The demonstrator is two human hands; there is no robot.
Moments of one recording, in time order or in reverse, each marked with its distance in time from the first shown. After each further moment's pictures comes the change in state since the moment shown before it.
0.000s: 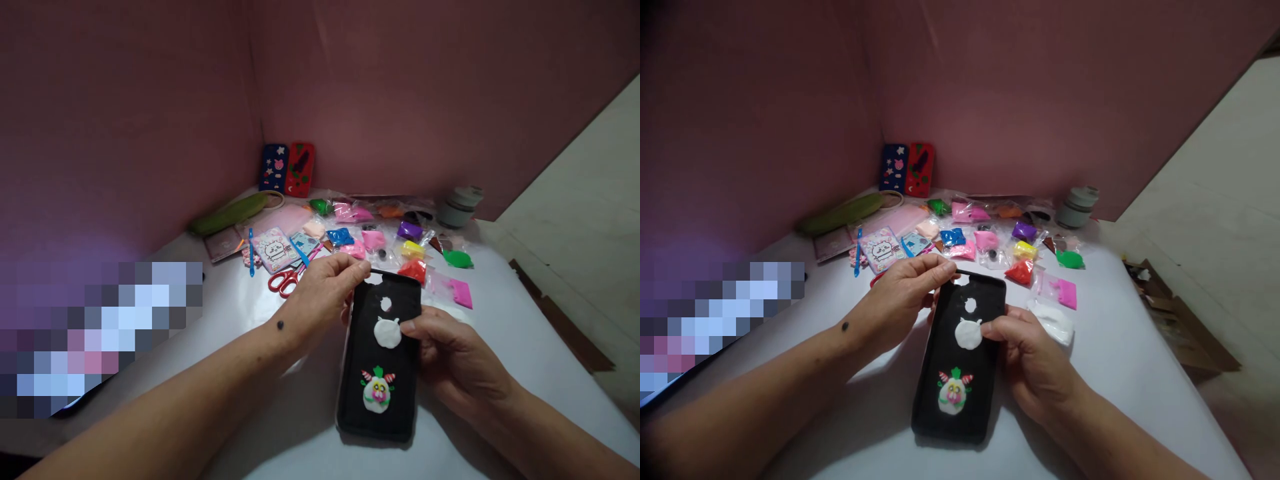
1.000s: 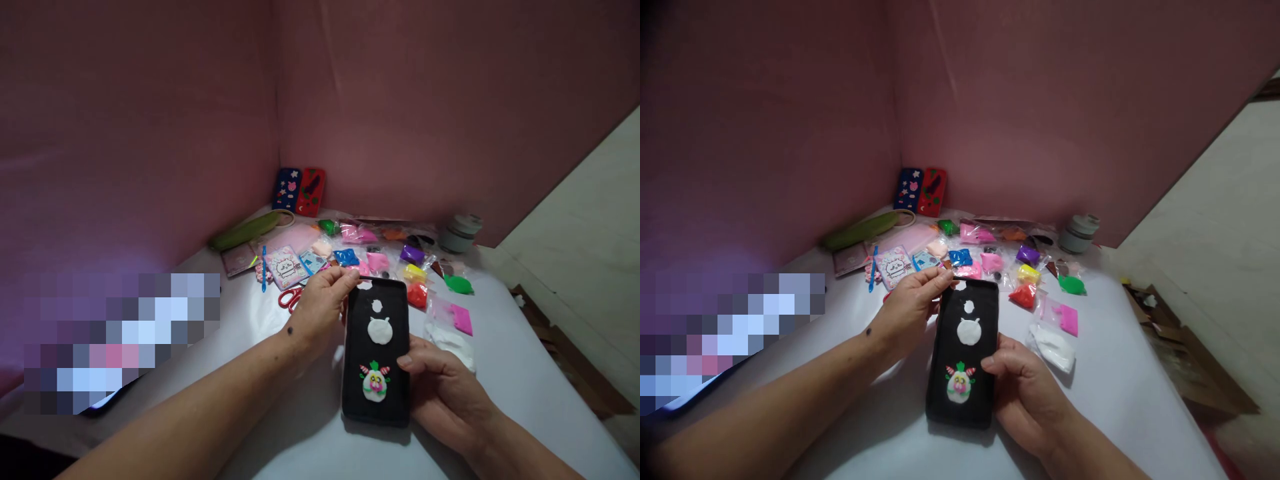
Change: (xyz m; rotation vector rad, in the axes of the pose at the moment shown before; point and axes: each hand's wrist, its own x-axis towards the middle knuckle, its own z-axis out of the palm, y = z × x) left_hand 0.007 -0.002 -0.005 -0.239 0.125 0.047; right_hand 0.003 0.011 -0.007 0.080 -0.223 0.119
